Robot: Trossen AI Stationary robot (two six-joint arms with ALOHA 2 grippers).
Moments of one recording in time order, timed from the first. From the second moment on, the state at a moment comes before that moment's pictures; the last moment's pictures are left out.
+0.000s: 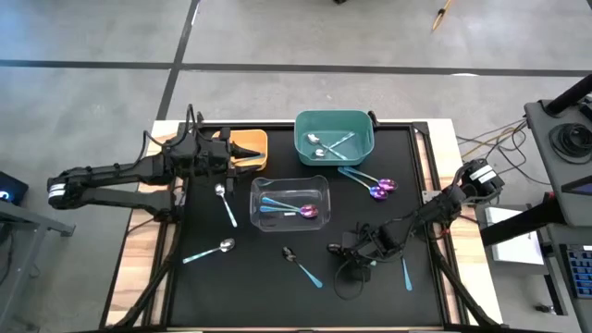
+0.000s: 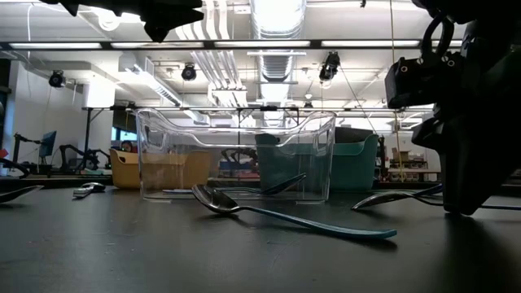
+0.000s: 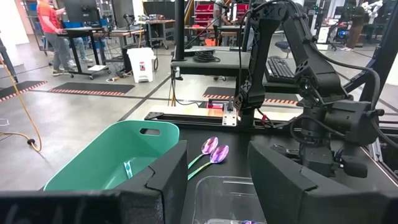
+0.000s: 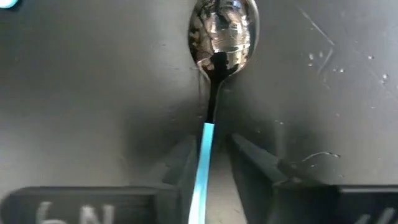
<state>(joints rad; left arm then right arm) 0.22 0.85 0.70 0.07 0.06 0.02 0.48 1.74 0.86 -0.42 0.09 0.71</state>
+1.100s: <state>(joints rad) 0.22 0.86 0.70 0.14 0.07 0.02 0.46 1.35 0.86 -0.15 0.05 0.57</state>
